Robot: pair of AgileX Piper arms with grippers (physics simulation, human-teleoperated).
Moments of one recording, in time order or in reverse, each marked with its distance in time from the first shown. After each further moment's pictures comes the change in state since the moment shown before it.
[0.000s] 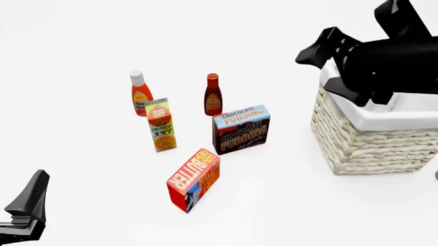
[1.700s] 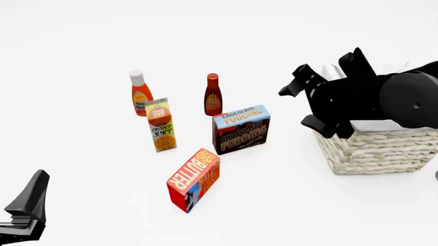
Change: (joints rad) left arm 0.000 0.000 0.000 0.000 0.000; right arm 0.011 0.145 0.115 -0.096 0.279
